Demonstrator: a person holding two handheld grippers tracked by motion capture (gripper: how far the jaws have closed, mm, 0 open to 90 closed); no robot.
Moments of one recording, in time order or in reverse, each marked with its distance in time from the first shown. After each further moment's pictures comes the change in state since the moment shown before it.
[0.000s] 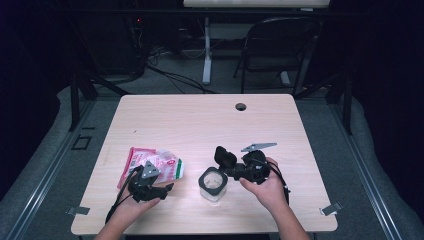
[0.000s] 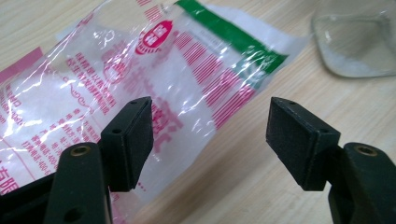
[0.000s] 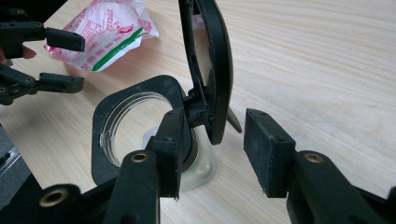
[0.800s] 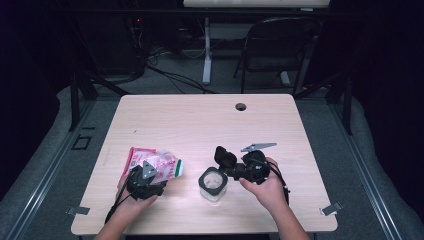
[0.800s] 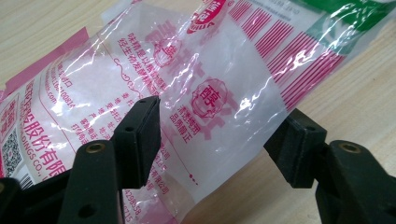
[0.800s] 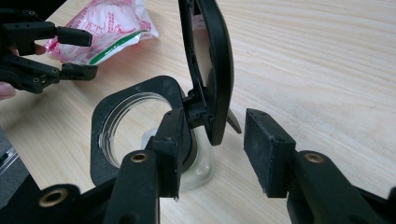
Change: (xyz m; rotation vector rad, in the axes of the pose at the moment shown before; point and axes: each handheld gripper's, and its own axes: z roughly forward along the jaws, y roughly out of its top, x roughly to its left) left arm 0.012 -0.011 0.013 0.020 0.120 0.014; right arm 0.000 0.000 0.000 -0.003 -0.004 -0.004
